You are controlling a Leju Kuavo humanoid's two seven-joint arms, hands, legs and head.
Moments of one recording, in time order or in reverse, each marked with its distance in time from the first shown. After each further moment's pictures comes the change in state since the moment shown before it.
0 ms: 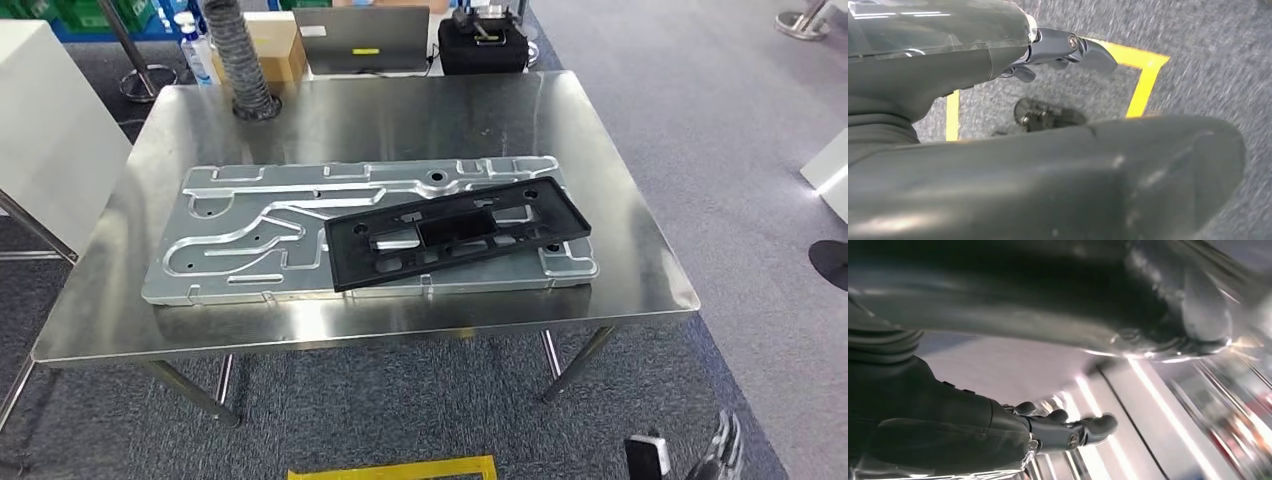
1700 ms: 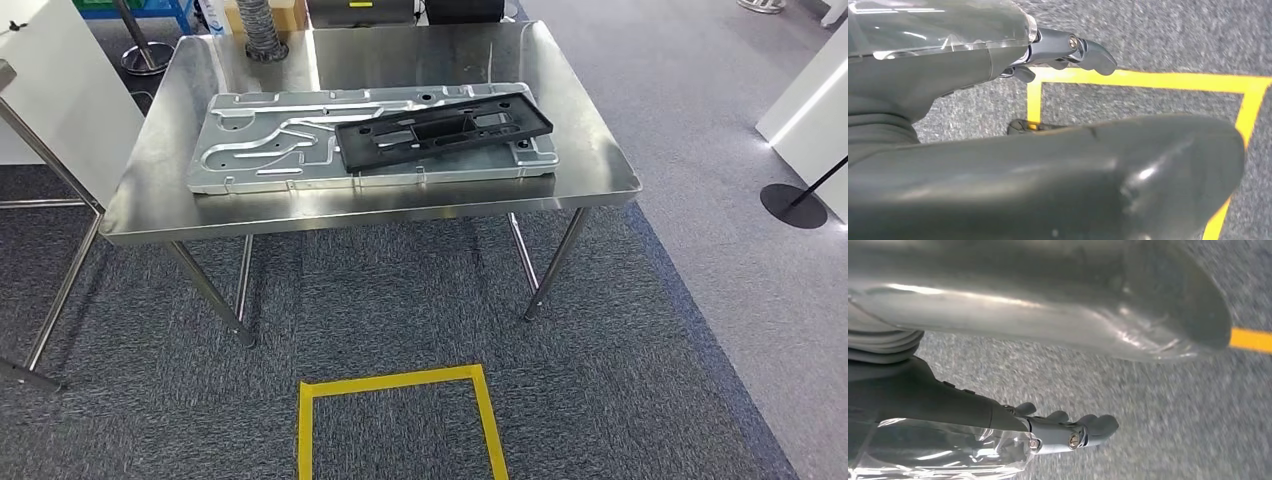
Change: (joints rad) left arm -0.009 0.025 -0.059 0.000 -0.097 0.025 0.011; right arm -0.126 -0.193 -0.006 0.865 0.371 0.209 0.382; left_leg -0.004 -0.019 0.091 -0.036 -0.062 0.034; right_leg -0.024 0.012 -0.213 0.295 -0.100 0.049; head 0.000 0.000
